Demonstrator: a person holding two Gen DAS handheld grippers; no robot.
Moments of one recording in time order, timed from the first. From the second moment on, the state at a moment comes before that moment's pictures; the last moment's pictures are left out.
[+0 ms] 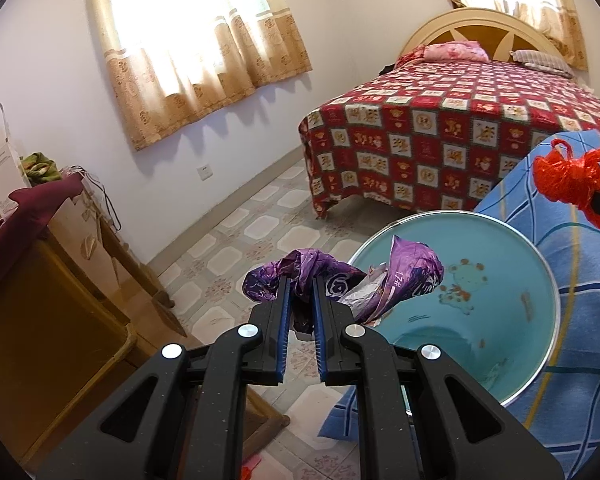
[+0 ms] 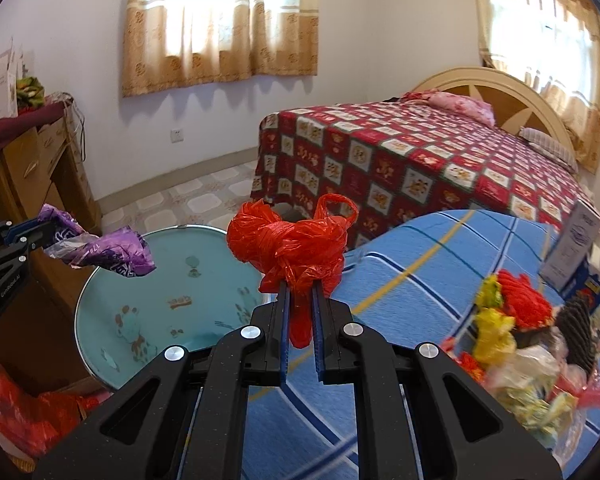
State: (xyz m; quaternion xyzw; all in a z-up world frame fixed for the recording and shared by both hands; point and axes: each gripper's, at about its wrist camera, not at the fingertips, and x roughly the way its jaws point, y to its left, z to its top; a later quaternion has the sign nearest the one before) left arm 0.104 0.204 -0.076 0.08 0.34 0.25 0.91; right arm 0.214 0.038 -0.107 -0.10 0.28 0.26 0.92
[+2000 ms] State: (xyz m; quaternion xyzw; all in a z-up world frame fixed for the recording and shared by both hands) left arm 0.101 0.105 -0.115 0.11 0.38 0.11 0.91; right arm 0.153 -0.121 -0.102 -0.05 0.27 0.12 0.96
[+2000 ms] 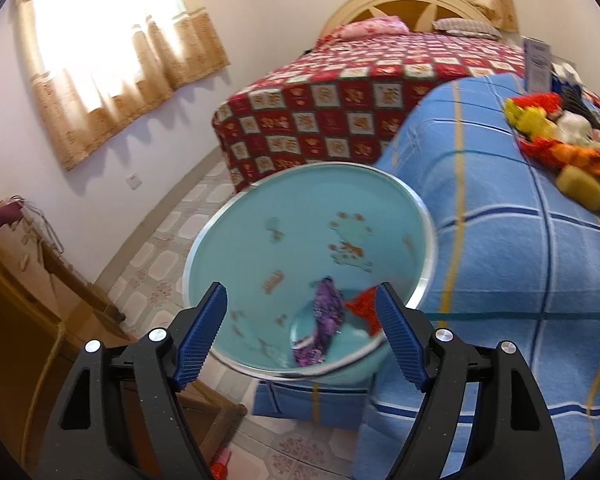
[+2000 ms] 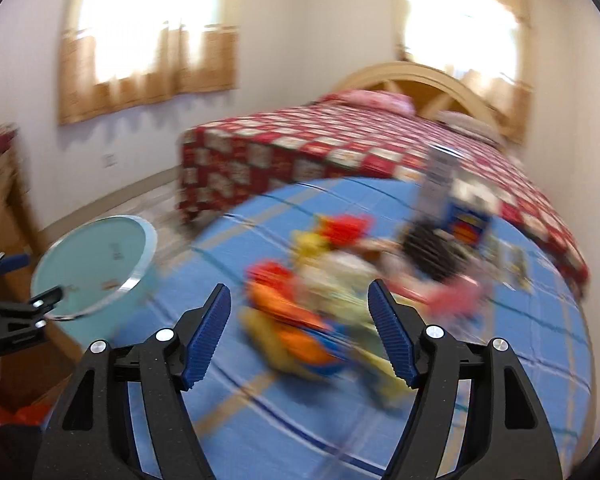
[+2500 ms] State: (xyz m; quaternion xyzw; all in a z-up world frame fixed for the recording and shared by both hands) left arm 0.101 0.095 -0.115 0.12 0.38 0.11 0.91; right arm 0.180 -0.122 -0.140 -0.06 0.35 0.16 0.92
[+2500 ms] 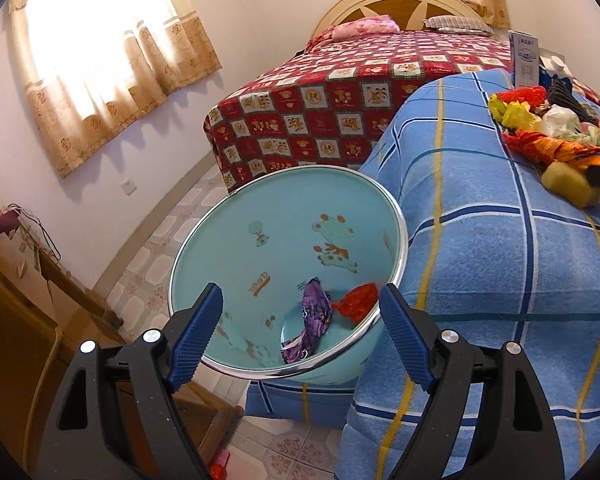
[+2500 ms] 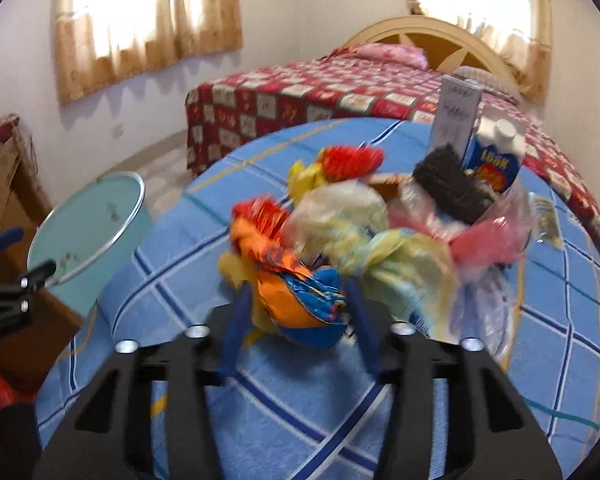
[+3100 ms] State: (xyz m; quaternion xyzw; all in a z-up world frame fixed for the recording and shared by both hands) left arm 0.113 0.028 -0.101 0.12 0.36 0.04 0.92; right arm 0.120 -0.167 -0.089 -0.03 0.22 0.12 0.97
